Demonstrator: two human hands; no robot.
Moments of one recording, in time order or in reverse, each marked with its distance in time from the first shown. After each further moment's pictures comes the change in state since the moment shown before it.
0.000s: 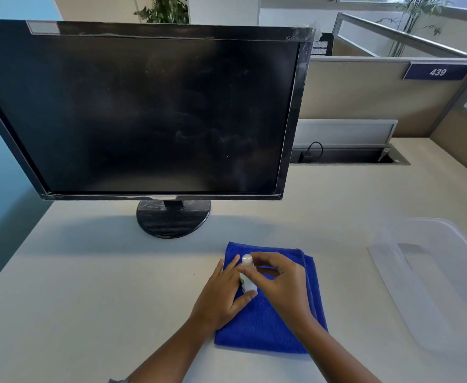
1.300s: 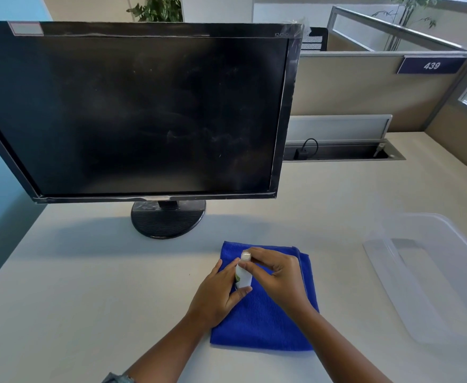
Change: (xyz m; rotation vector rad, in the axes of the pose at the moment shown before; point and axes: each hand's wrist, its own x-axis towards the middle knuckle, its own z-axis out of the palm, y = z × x) left_hand 0.004 0.003 -0.002 -0.059 -0.007 -0.043; right_hand 0.015 0.015 -0.008 -0.042 -0.128 -0.117
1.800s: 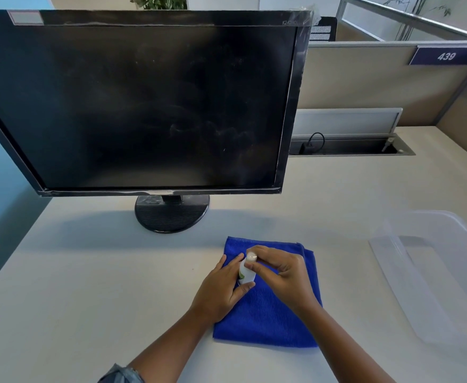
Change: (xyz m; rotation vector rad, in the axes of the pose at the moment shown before) left_hand 0.001 -0.002 0.002 0.008 -0.033 -0.024; right_hand -0.004 0.005 -0.004 0.113 -0.058 -0.043
